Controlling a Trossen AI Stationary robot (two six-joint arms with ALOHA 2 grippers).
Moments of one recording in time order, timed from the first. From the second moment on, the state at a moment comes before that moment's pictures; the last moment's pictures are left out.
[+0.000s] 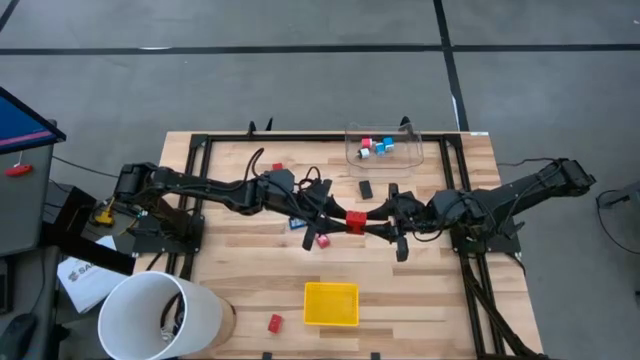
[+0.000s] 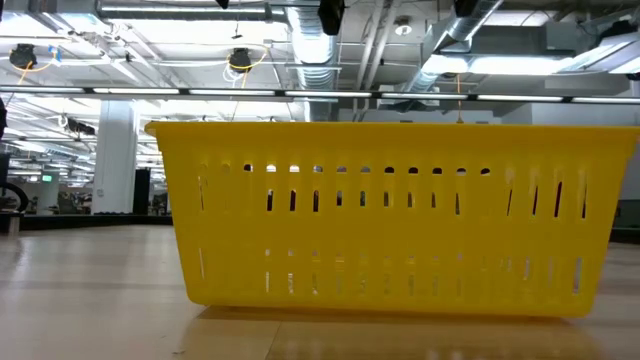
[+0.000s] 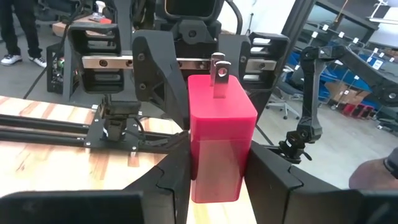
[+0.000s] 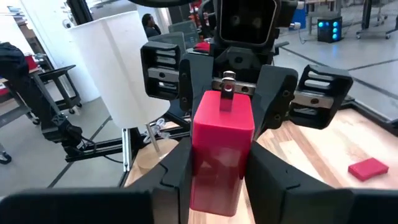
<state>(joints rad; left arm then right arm) -0.02 1.60 1.13 0.41 0.23 -0.28 0.31 1.05 0.77 0.20 0.27 0.24</state>
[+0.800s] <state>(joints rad) -0.02 1.47 1.10 0.02 0.15 -0.16 -0.06 1.05 1.01 -0.35 0.44 0.28</state>
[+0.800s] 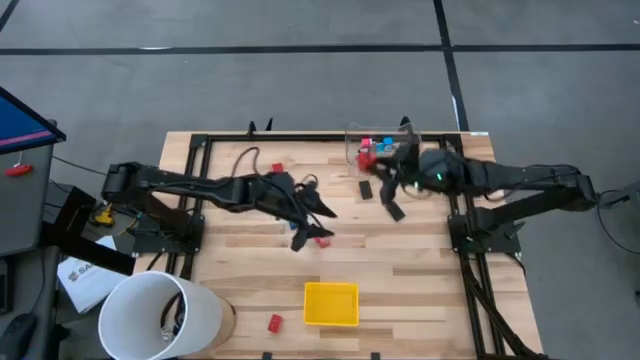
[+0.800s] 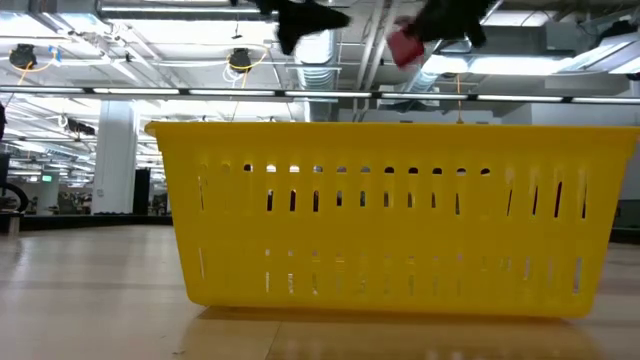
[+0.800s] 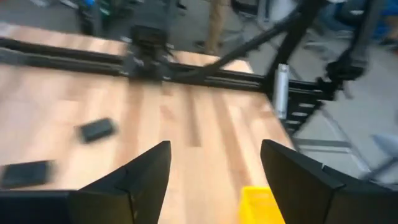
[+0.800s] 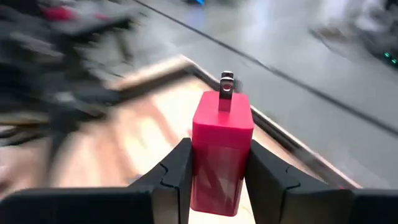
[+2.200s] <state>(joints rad) -0.11 0.93 0.52 0.16 0.04 -0.24 -0.93 1.83 1.41 -0.92 0.02 0.39</state>
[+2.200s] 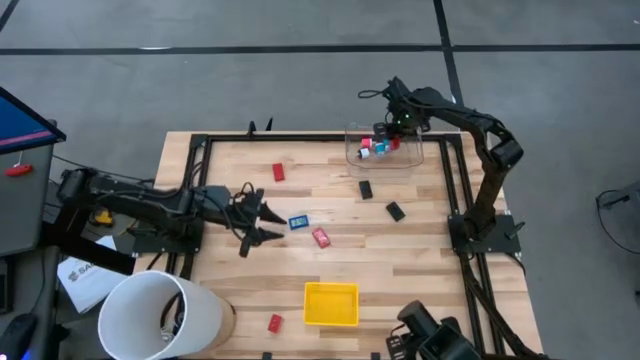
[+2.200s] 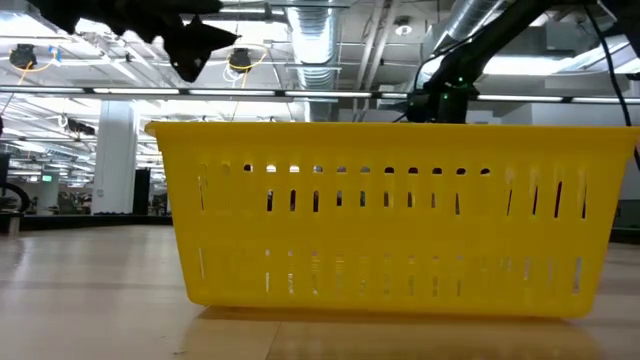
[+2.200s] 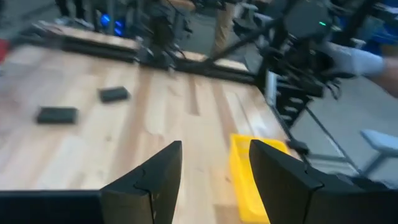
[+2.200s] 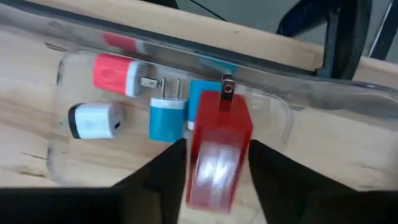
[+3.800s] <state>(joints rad) -0.18 1.65 0.89 -0.29 0.61 -0.91 -0.72 1.28 1.41 -0.80 -0.11 0.33</state>
